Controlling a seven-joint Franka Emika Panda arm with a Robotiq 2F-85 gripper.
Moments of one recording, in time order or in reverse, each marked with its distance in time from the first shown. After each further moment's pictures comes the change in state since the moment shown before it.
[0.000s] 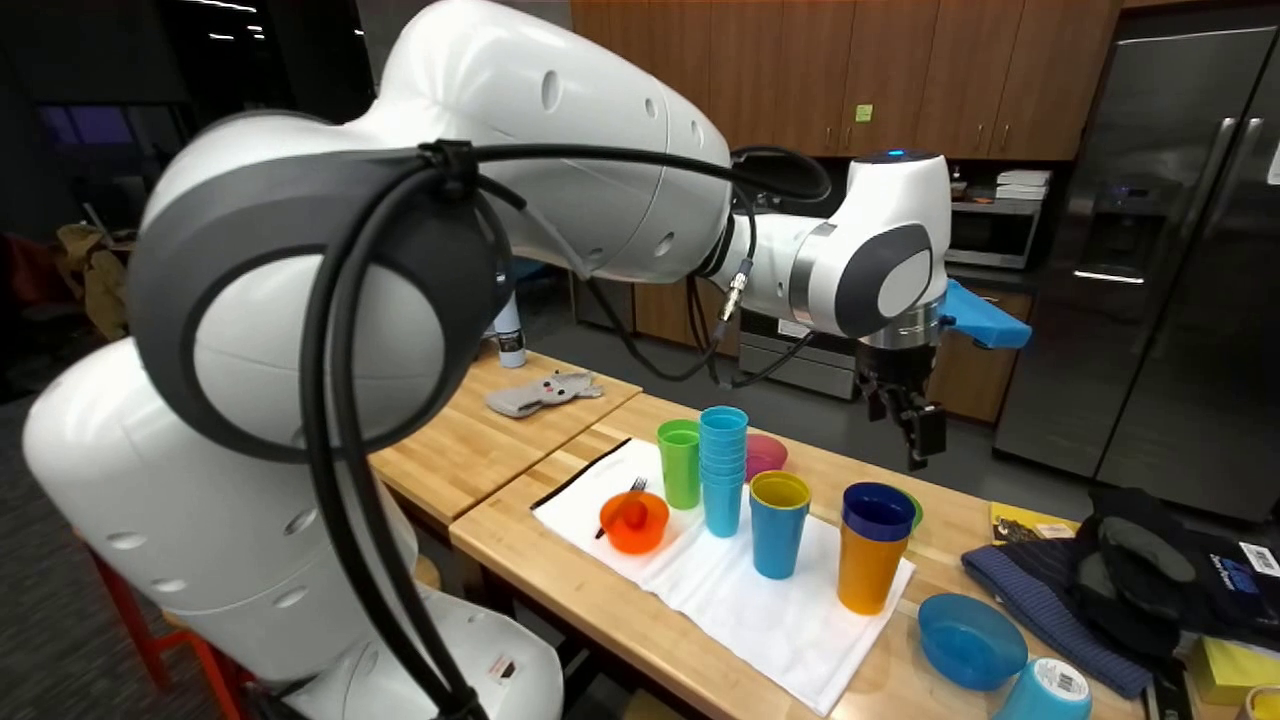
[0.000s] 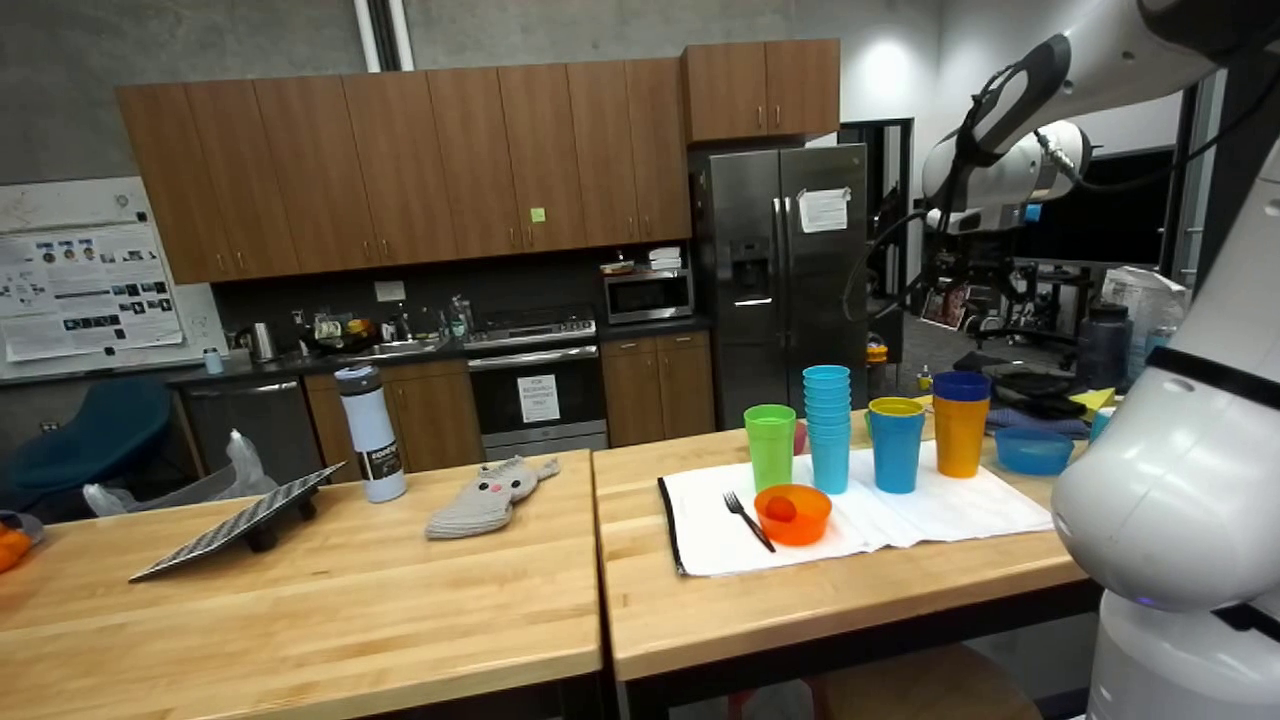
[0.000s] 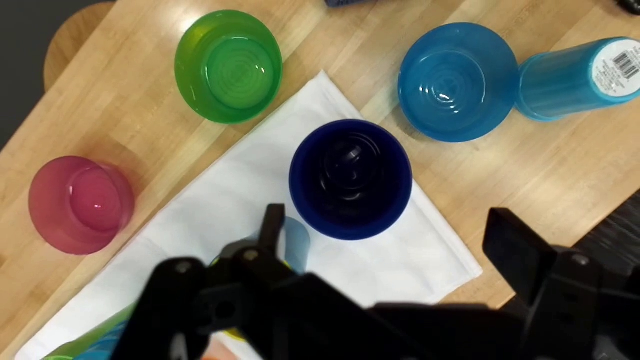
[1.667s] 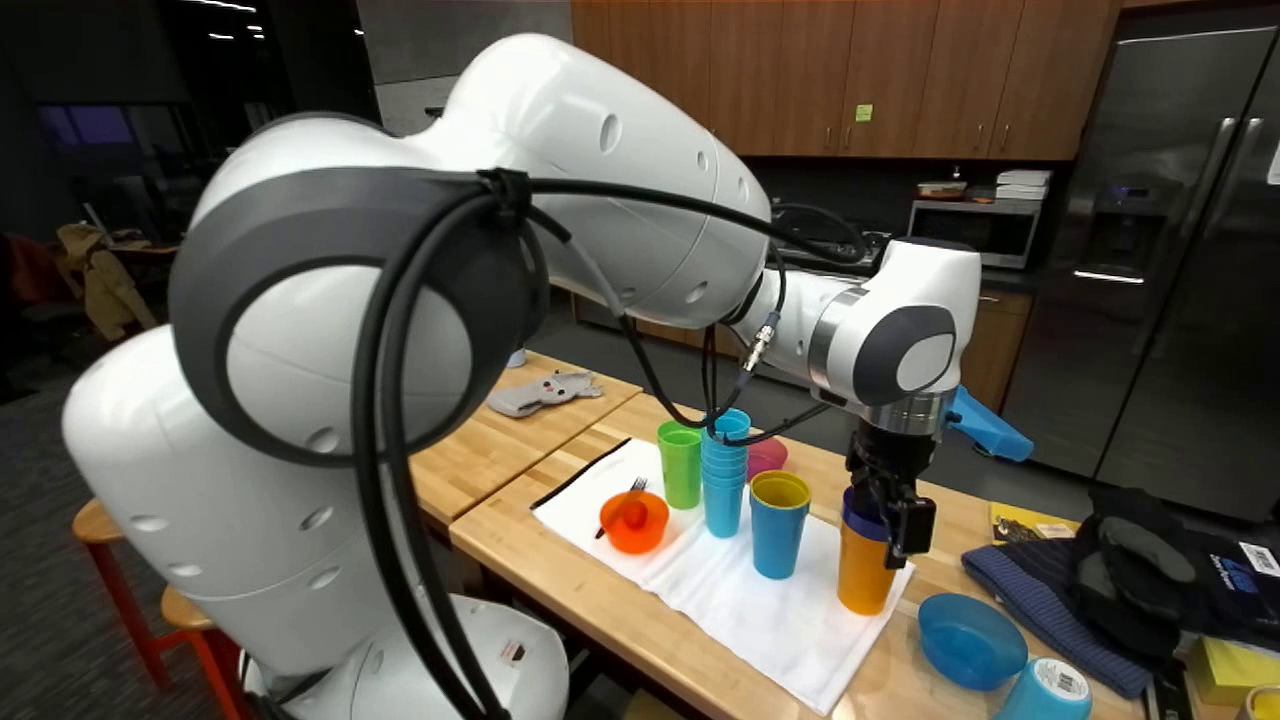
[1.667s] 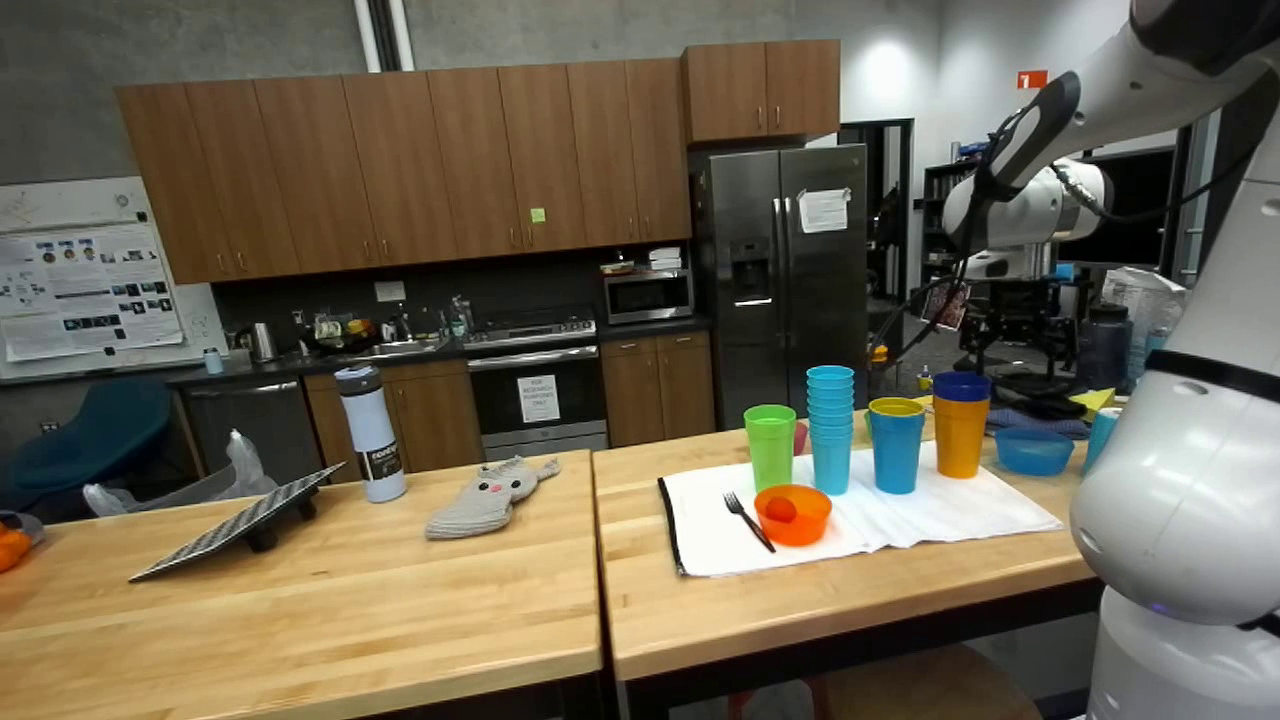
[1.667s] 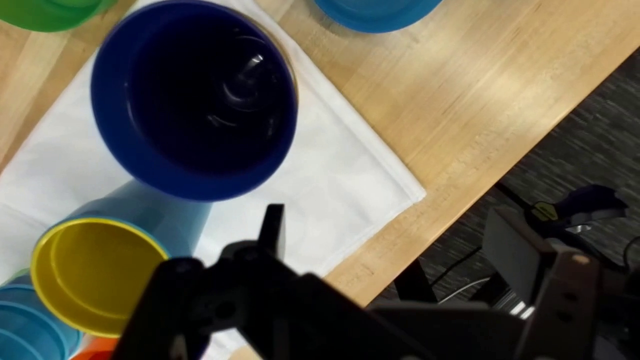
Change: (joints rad) arm 0.131 0.039 -0.217 -0.074 -0.005 -0.140 0.000
